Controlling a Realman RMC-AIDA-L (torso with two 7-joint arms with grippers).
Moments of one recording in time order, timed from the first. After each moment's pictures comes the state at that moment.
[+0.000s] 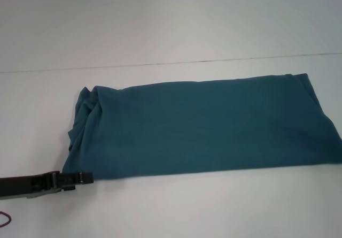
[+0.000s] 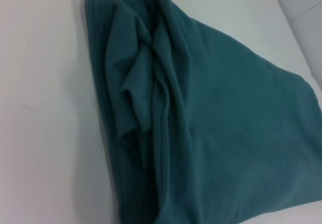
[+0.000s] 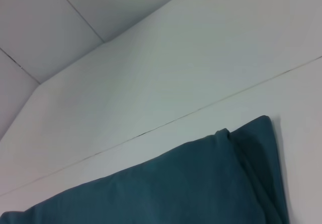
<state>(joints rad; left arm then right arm) -0.51 -2.12 0.52 0.81 2.39 1.49 -2.25 0.39 1.92 -0.34 -0.70 -2.13 -1.36 2.02</state>
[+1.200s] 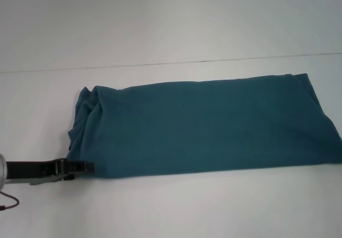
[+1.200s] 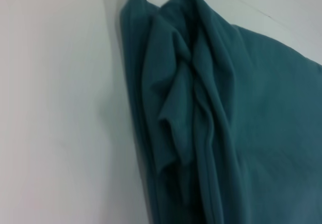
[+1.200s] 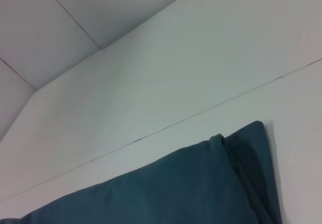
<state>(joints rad) -0.58 -2.10 0.61 0.75 2.44 1.32 -2.34 0.39 1.91 -0.32 -0.70 -2.13 -1.35 2.02</state>
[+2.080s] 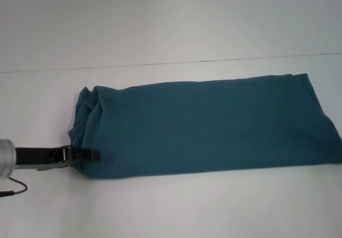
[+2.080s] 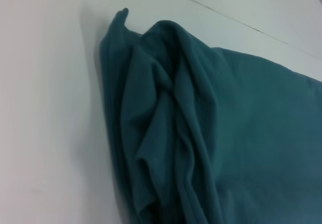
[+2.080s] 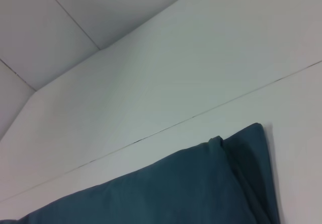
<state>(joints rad) -0.63 -2.10 0.62 0.73 2.43 1.29 -2.34 0.39 1.91 -0.32 -0.70 -2.13 -1.35 2.01</state>
